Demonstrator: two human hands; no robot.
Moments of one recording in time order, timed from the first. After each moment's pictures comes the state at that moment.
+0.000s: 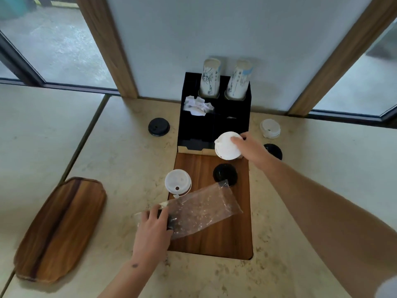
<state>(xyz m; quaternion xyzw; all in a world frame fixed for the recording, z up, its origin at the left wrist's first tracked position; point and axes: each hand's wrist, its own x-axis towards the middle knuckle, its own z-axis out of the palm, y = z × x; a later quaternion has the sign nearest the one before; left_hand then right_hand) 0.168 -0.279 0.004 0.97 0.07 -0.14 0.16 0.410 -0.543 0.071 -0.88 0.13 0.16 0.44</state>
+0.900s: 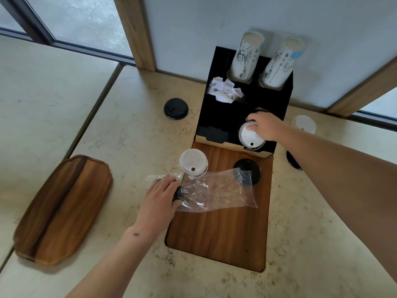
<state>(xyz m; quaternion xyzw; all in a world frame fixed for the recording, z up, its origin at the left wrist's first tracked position) 0.227 -0.246 -0.028 0.97 0.02 -0.03 0.24 0.524 -0.529 0.030 -0.96 -0.17 0.23 0.07</state>
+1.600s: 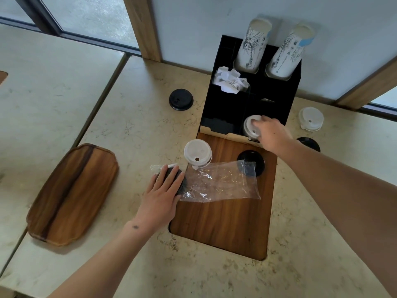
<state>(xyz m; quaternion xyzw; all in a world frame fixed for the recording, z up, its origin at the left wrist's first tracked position) 0.199 -0.237 -0.048 0.99 -0.02 -0.06 0.15 0.472 -0.542 -0.008 -0.98 -0.15 0.15 -0.04</state>
